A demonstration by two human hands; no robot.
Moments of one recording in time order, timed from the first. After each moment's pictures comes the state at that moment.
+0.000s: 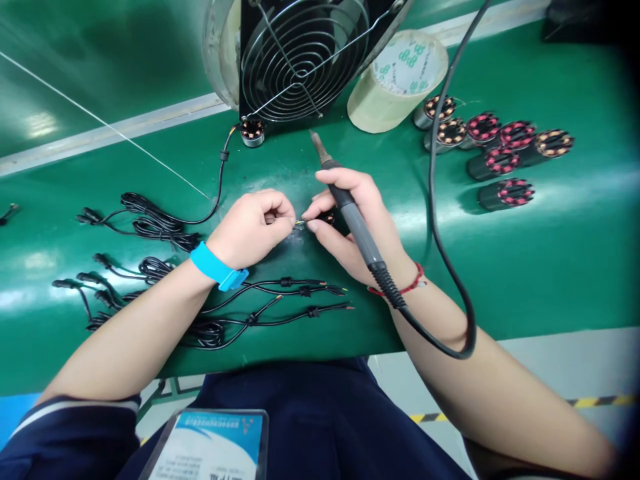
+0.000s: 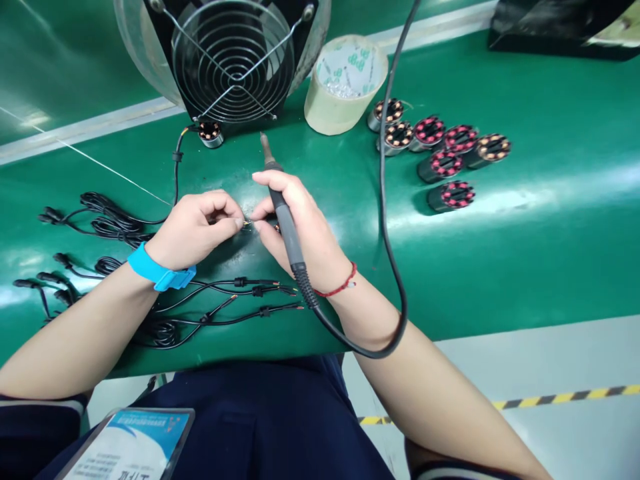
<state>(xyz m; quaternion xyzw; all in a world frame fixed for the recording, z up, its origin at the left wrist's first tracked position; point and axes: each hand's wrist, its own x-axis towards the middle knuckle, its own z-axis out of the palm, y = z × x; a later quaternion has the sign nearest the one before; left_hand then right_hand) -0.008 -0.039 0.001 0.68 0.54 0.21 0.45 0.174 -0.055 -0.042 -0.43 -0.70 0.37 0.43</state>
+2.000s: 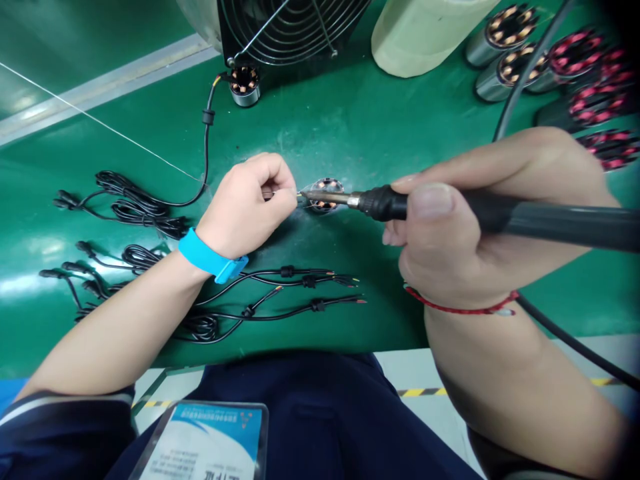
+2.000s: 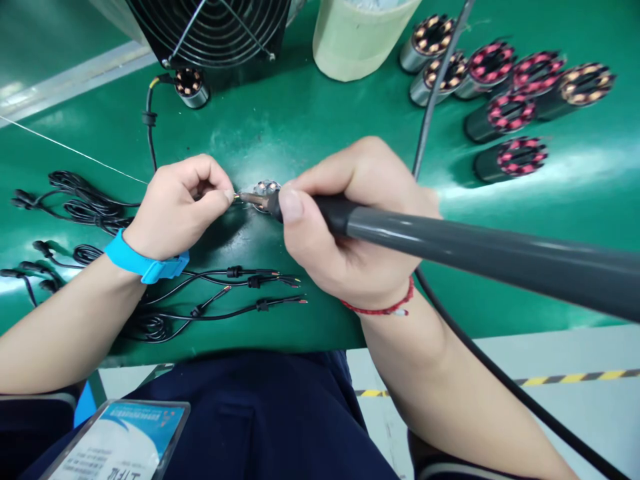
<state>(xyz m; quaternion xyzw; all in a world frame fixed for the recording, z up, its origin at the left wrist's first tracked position) -0.001 -0.037 -0.014 0.71 0.54 0.25 0.37 0.194 -0.067 -0.025 -0.45 -0.66 0.18 0.58</state>
